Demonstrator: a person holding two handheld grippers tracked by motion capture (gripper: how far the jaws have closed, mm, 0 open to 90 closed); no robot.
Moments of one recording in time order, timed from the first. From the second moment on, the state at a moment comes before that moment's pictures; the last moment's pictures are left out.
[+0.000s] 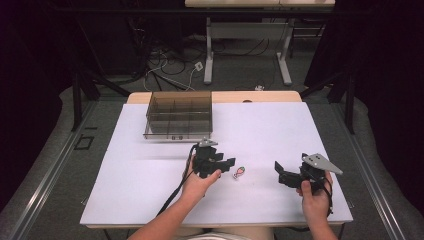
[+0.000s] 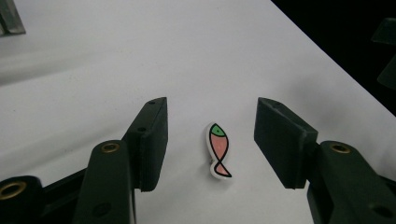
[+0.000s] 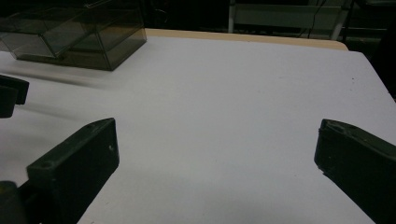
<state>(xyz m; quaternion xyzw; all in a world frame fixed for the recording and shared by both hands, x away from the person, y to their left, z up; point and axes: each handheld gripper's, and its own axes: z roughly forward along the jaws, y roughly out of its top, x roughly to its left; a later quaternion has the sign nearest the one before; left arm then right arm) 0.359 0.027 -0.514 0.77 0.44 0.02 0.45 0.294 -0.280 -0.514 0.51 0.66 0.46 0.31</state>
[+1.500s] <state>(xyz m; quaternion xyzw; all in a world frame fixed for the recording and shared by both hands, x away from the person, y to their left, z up) 0.362 0.000 -0.552 0.80 0.46 -0.04 0.39 0.295 -0.280 -0.516 0.51 0.66 0.46 0.31</state>
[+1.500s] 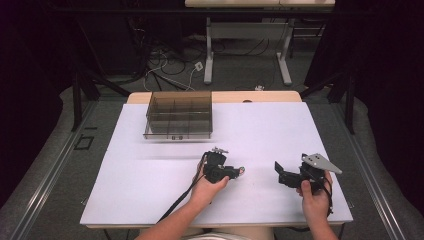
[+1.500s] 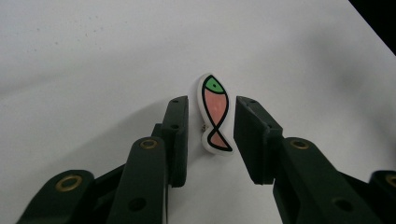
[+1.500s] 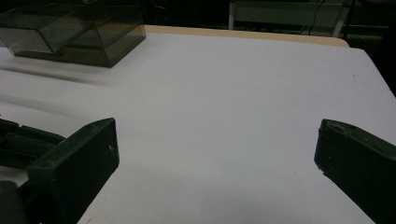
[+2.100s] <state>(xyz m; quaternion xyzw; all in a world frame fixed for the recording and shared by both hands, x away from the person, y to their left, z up) 0.358 -0.003 -0.554 0.80 0.45 -0.04 0.39 0.295 -0.280 -0.516 0.51 0.66 0.45 0.31</state>
